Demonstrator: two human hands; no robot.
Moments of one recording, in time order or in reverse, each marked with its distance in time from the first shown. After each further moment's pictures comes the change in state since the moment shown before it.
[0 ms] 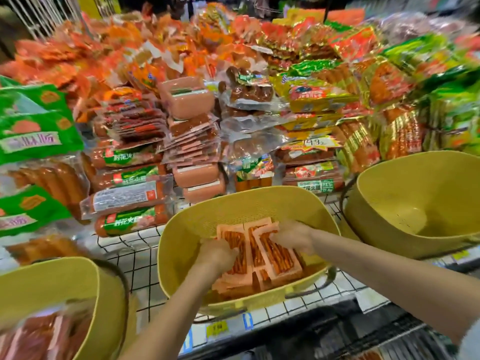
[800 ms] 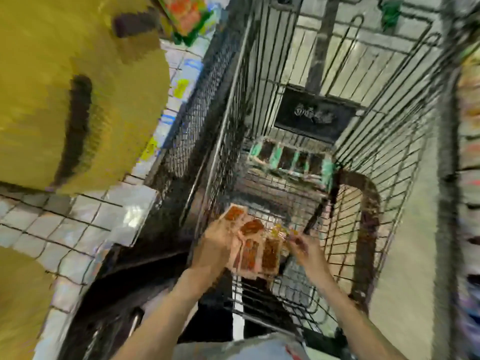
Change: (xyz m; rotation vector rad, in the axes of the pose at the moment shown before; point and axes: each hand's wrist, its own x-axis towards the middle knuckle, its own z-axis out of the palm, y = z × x) left_hand 0.004 0.193 0.358 0.261 -0.381 0.790; right_hand -0.166 0.439 0.199 0.979 0.775 0.718
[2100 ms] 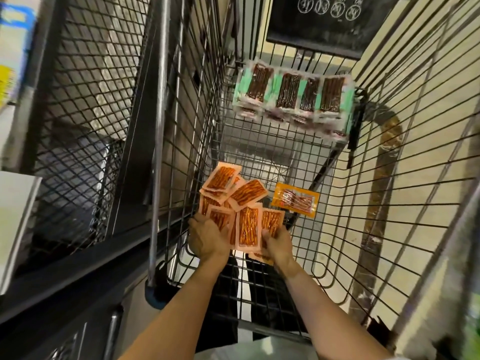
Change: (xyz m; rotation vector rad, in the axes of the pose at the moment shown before) left_hand 0.072 -0.071 0.125 0.292 0.128 -0.486; right_hand 0.075 0.093 0.132 0.526 0.007 0.401
